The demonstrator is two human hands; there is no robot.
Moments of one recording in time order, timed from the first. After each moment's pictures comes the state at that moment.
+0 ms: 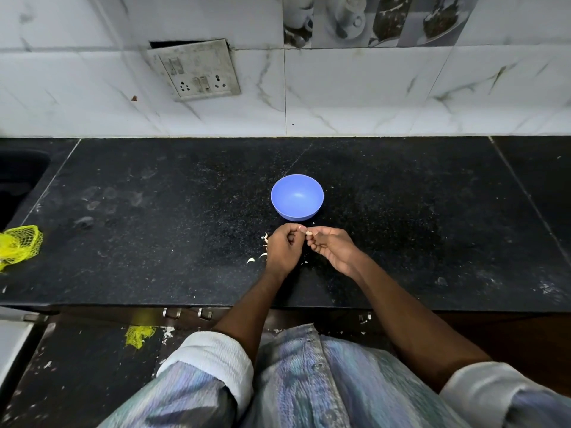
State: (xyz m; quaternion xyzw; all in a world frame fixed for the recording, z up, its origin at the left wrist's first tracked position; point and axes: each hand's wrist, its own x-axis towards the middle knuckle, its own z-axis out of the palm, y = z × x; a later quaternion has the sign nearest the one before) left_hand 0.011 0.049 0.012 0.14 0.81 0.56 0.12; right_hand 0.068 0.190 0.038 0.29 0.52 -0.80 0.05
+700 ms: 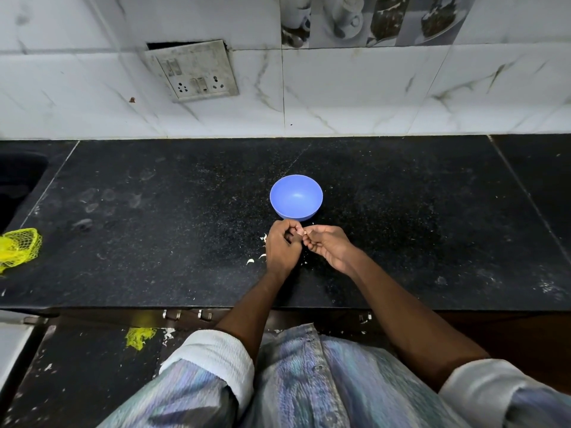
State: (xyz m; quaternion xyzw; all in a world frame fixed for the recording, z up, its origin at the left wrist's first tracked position) left_hand 0.011 0.053 0.018 0.15 0.82 0.54 0.04; right_hand 0.060 0.183 0.049 0.31 0.53 -0.78 0.05
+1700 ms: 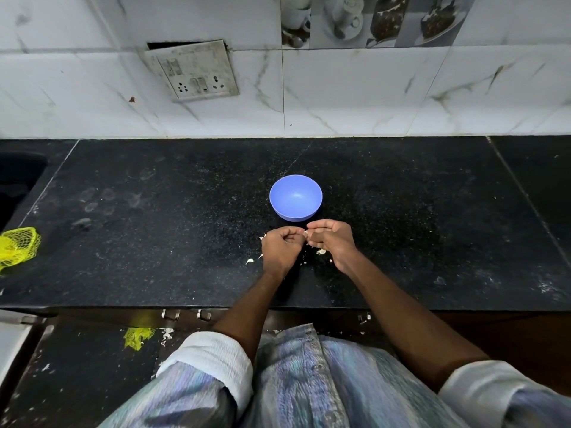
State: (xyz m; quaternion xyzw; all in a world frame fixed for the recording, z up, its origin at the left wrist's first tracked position) left_hand 0.012 0.050 0.016 0.08 0.81 0.57 0.12; right_hand 0.065 0.189 0.049 0.33 0.61 -0.72 -0.02
